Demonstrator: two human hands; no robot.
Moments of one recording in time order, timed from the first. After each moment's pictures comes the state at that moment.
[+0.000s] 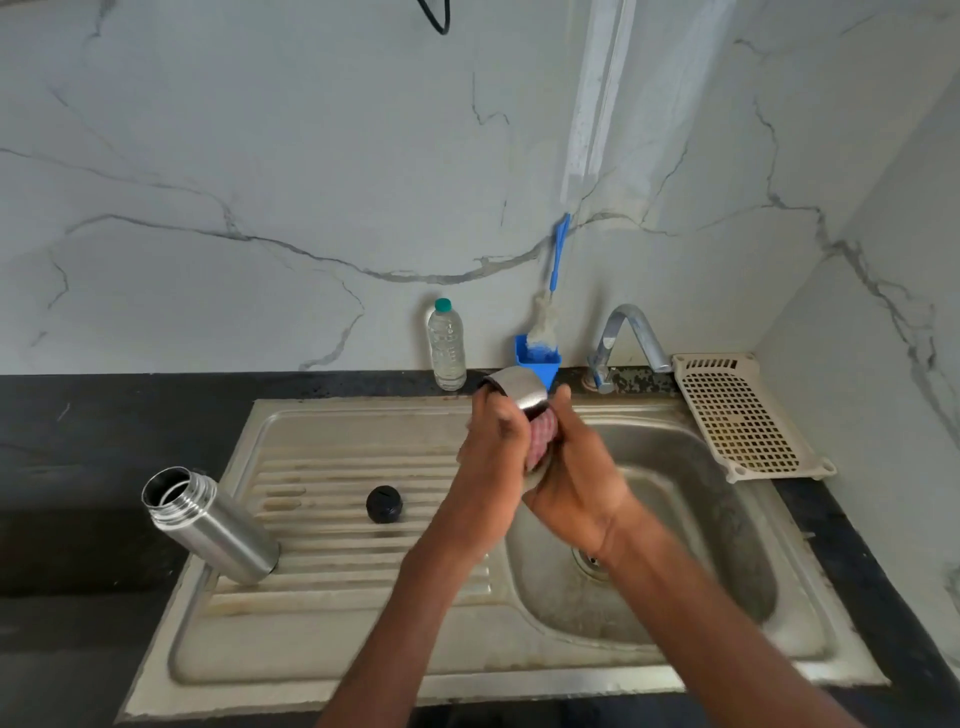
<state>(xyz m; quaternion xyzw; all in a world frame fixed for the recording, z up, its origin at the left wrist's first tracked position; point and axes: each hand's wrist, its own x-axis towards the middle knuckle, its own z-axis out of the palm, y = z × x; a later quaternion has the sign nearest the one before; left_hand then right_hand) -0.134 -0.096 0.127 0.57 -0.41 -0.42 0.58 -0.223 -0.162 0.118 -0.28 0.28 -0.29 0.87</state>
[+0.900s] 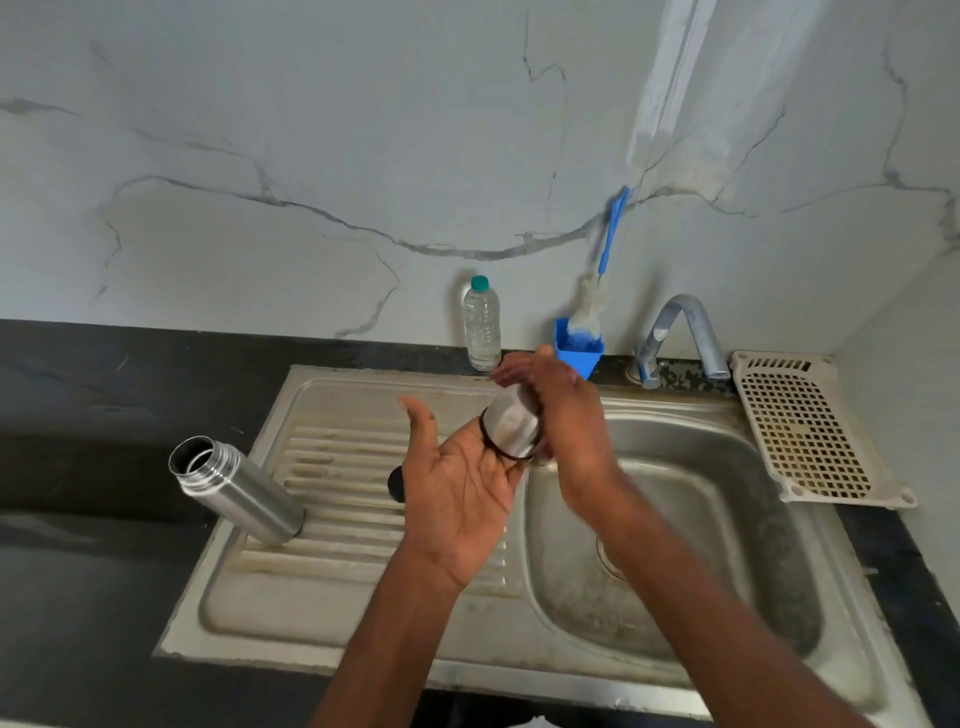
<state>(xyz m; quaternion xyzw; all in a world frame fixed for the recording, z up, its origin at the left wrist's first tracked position) -0.112 -0.097 0.108 0.31 -0.11 -0.59 0.74 -0.186 -0.195 0.125 -0.58 0.38 -0.34 0.63</state>
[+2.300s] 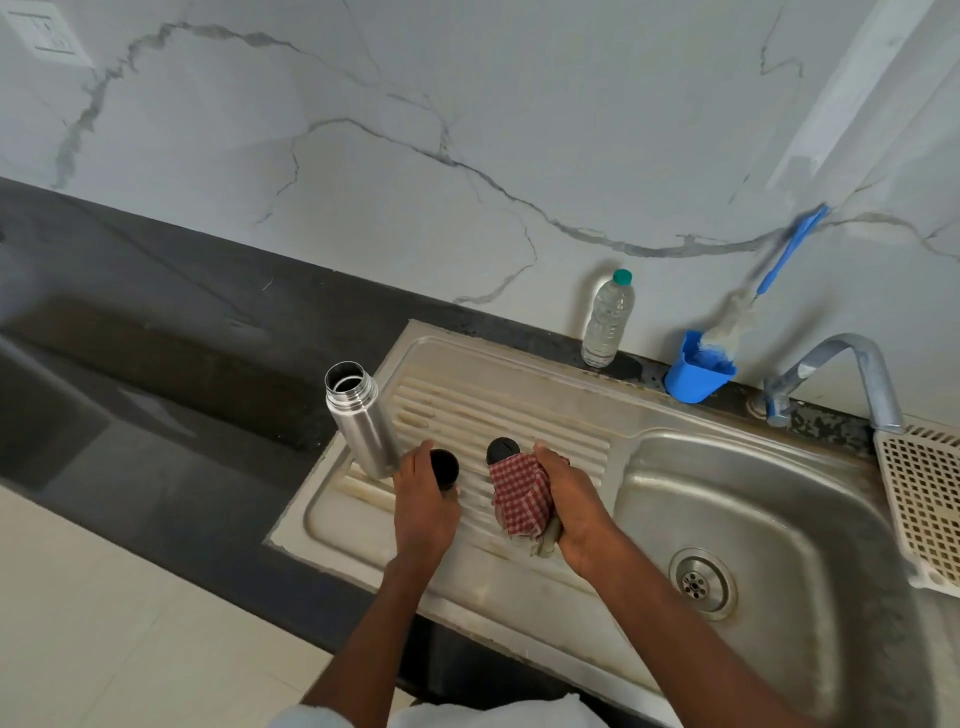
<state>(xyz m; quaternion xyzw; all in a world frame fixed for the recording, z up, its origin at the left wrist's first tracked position) 0.007 0.010 -0.076 0.89 -0.20 -0.14 0.39 -0.120 -0.112 0.026 -0.41 0.48 -0.10 0.77</state>
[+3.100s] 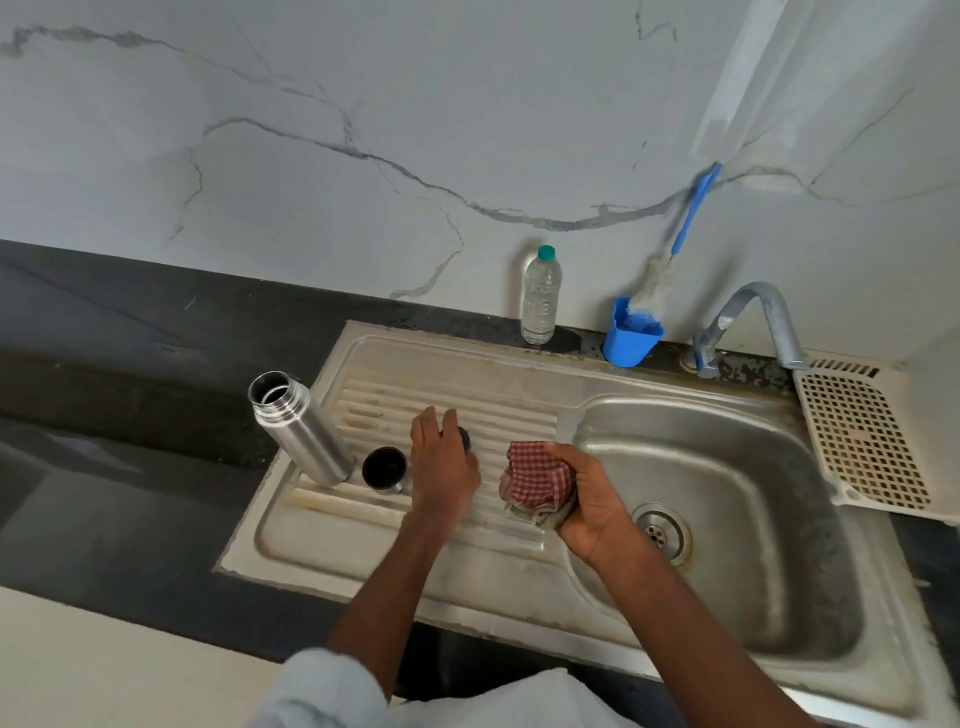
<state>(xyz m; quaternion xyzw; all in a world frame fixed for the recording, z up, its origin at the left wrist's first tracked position) -0.017 -0.068 -0.063 0.90 -0.36 -0.09 0.23 -0.184 -0.140 0.017 -0.25 0.50 -0.20 0.80</state>
